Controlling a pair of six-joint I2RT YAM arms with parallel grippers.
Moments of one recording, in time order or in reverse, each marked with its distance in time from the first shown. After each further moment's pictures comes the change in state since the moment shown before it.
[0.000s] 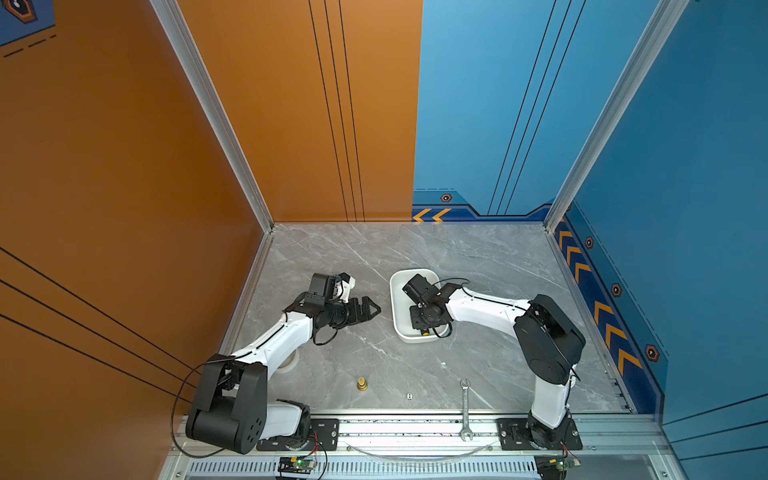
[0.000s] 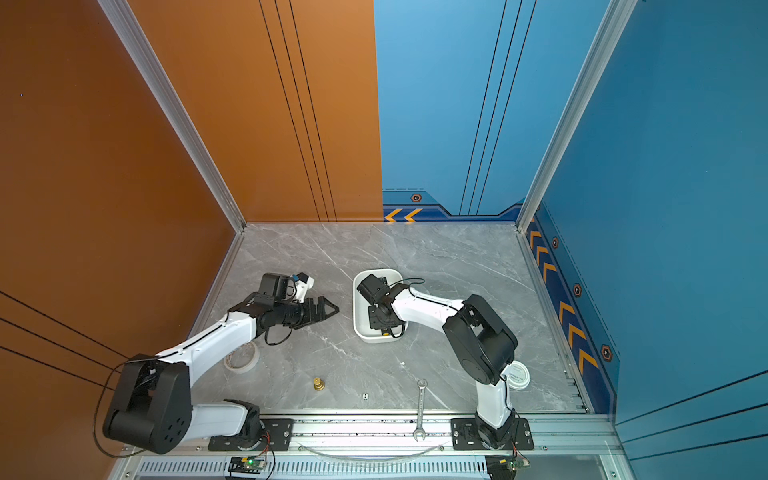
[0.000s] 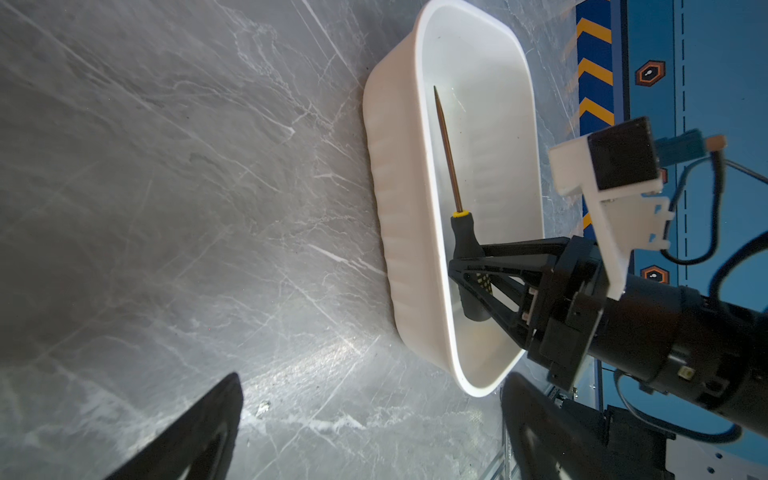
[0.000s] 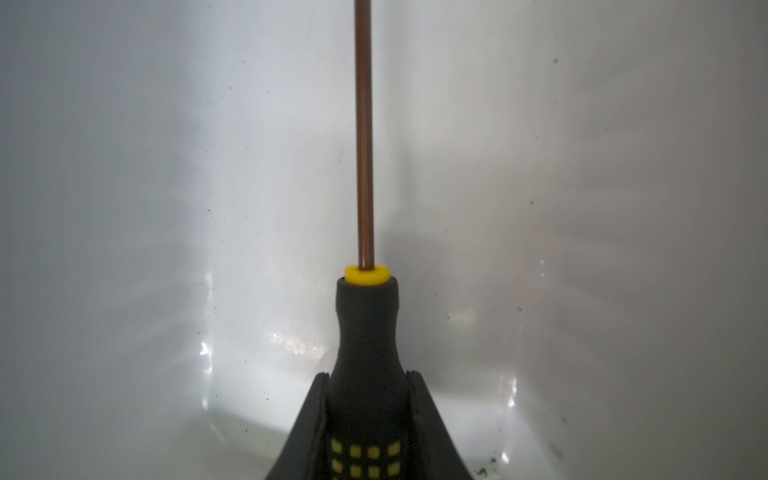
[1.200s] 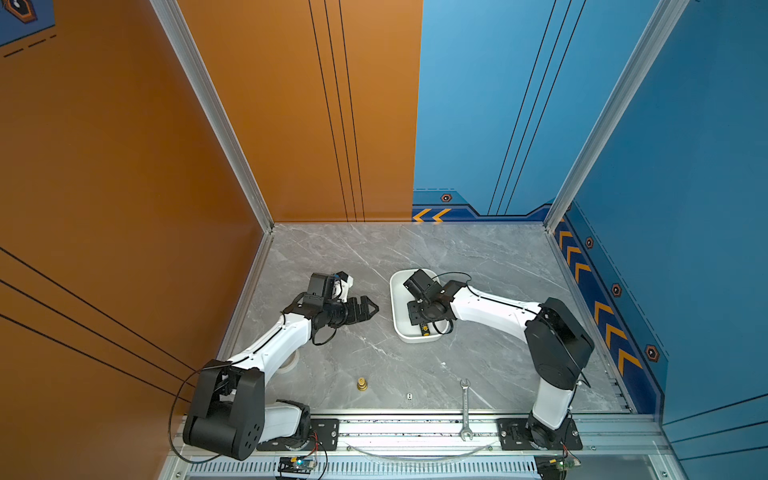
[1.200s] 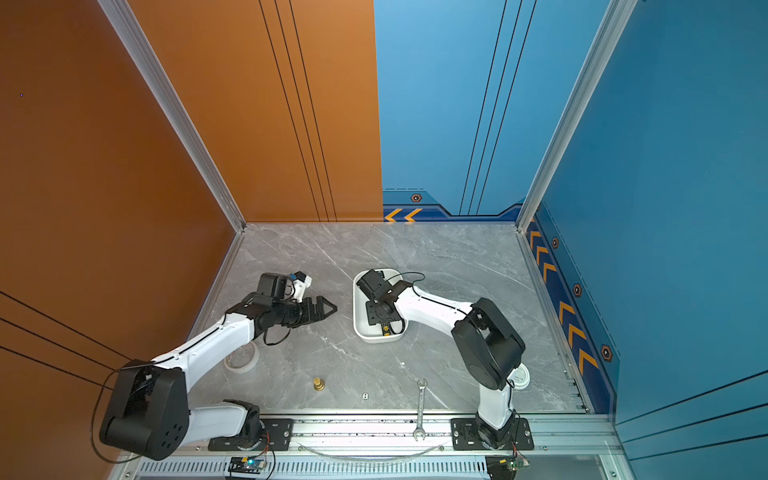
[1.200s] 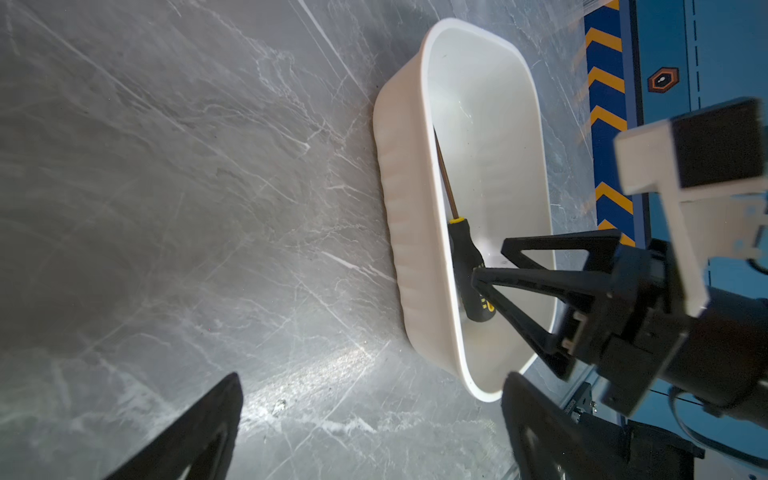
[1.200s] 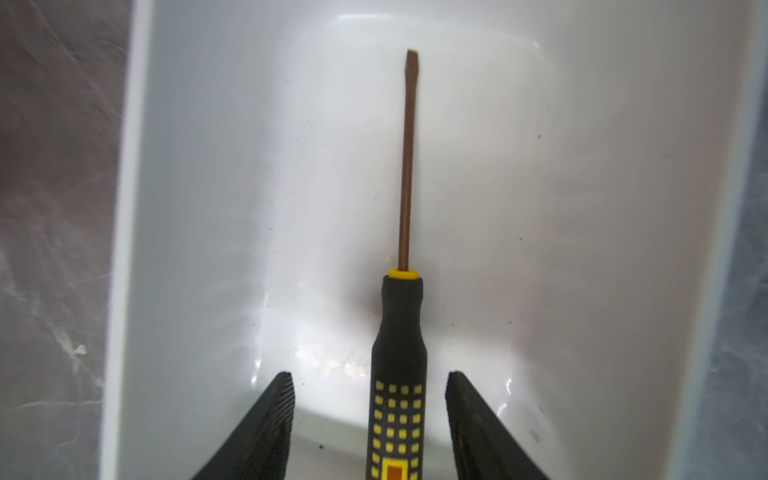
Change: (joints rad) left arm 0.000 -0.045 0.000 -0.012 -0.063 0.016; right arm 0.005 -0.097 0.014 0.014 0.010 -0.069
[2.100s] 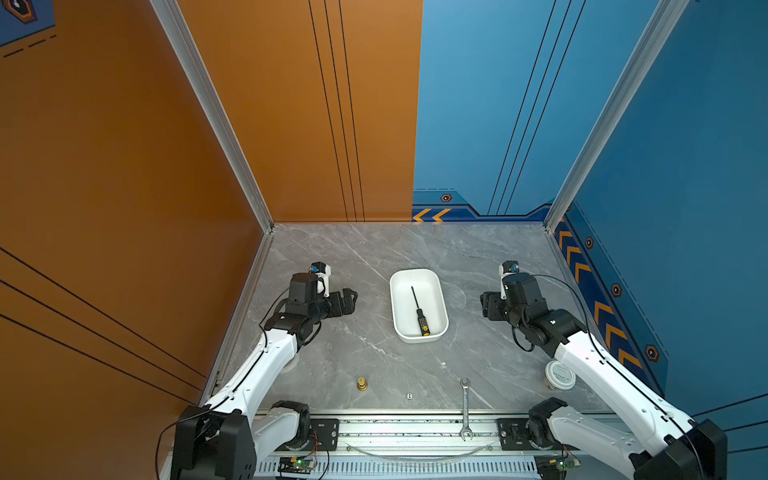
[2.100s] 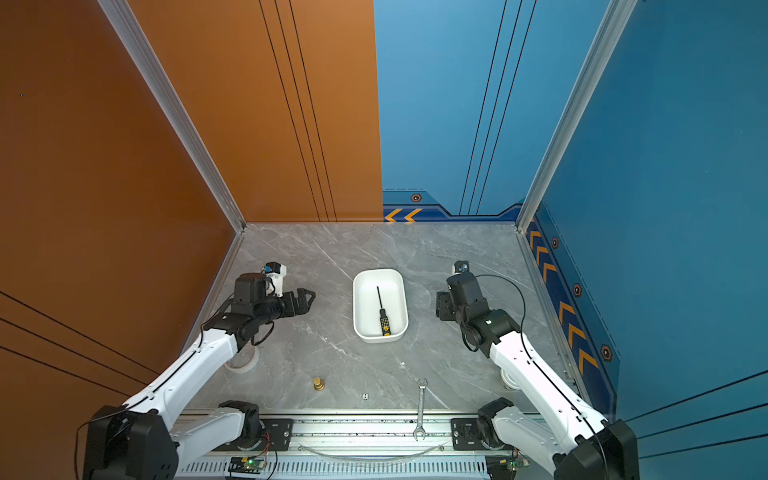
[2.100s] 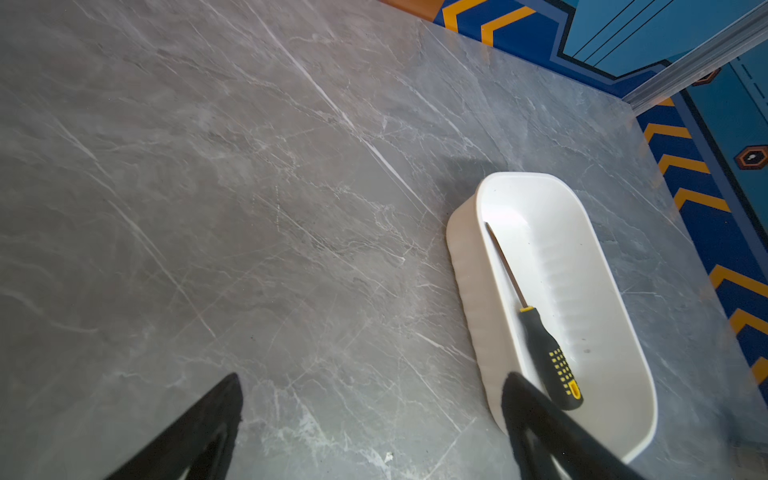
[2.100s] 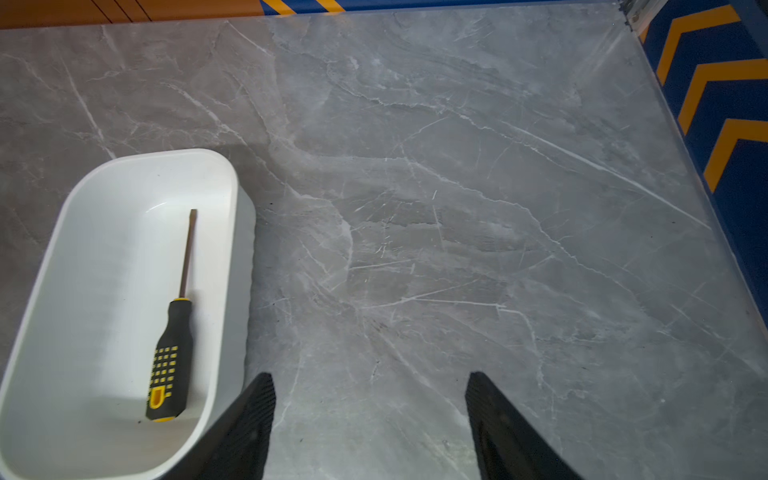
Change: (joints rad) left arm 0.079 -0.208 -0.061 0.069 -0.292 0.142; right arm -0.407 -0.784 -0.501 0.063 0.115 -0.231
